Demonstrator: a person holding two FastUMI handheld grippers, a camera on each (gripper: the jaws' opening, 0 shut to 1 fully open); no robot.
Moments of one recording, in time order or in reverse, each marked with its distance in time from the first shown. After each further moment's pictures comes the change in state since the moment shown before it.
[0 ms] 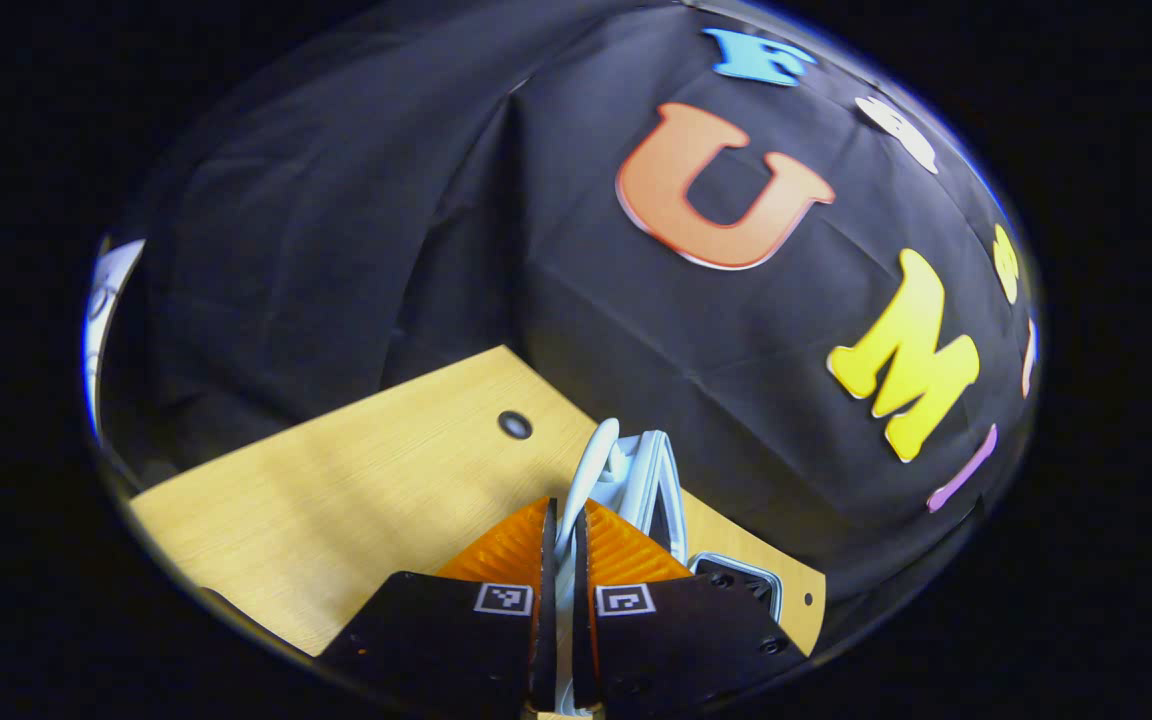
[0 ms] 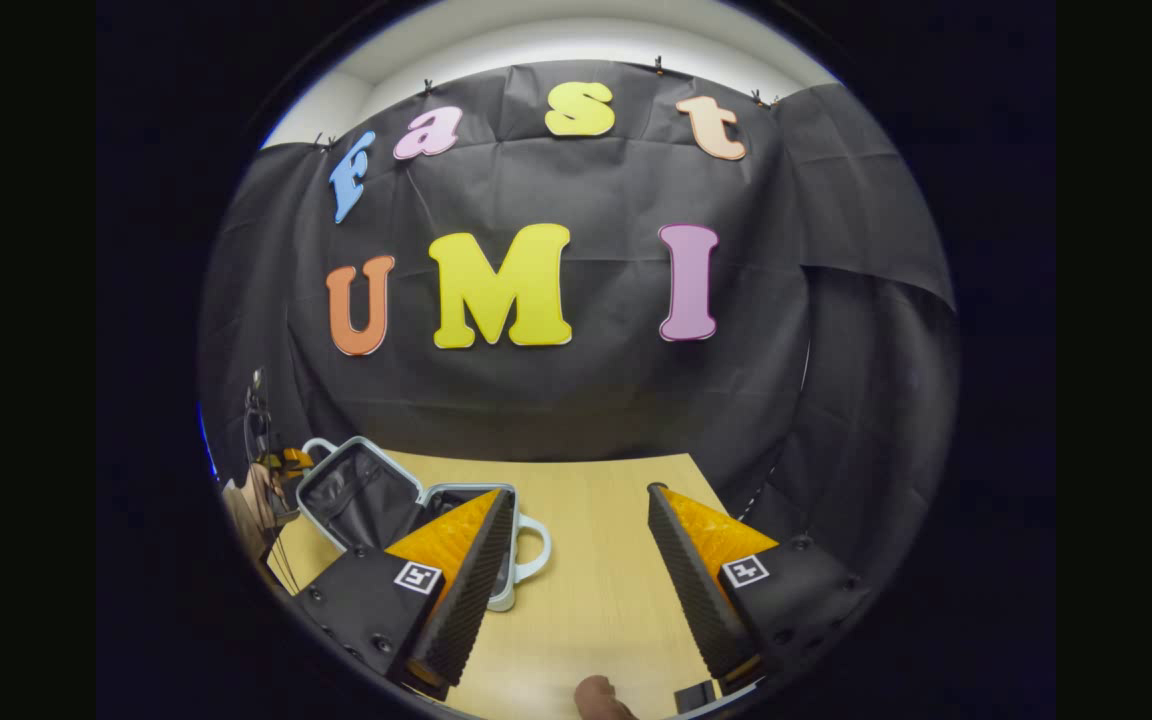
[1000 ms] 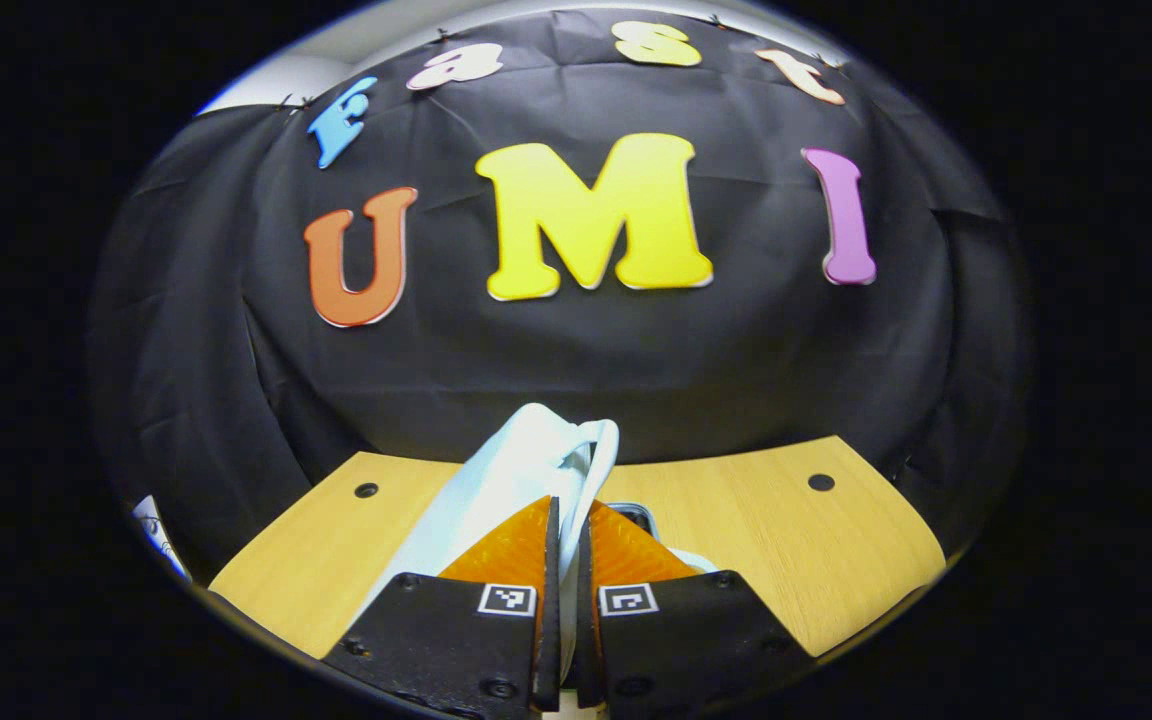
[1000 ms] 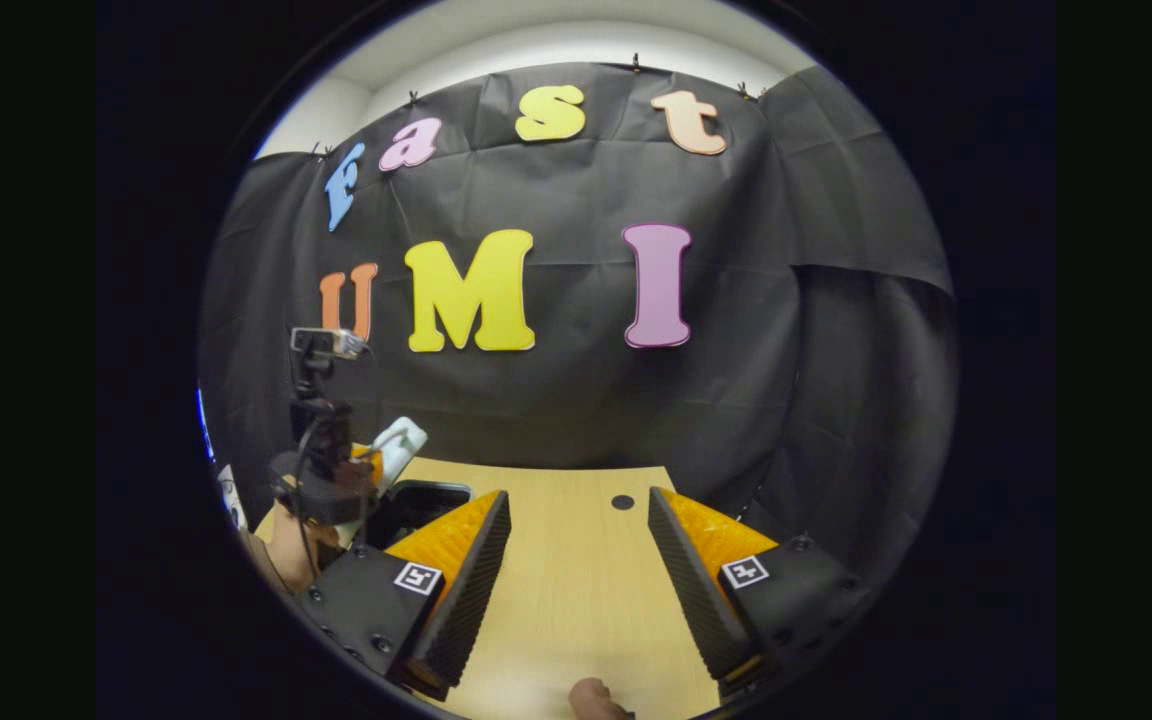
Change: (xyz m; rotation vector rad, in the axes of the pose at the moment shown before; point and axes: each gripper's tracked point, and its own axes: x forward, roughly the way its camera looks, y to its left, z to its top) left arm -0.060 -0.310 -0.203 0.693 -0.082 -0.082; right arm 0.004 -0.110 -0.012 -0.014 -0.021 0.025
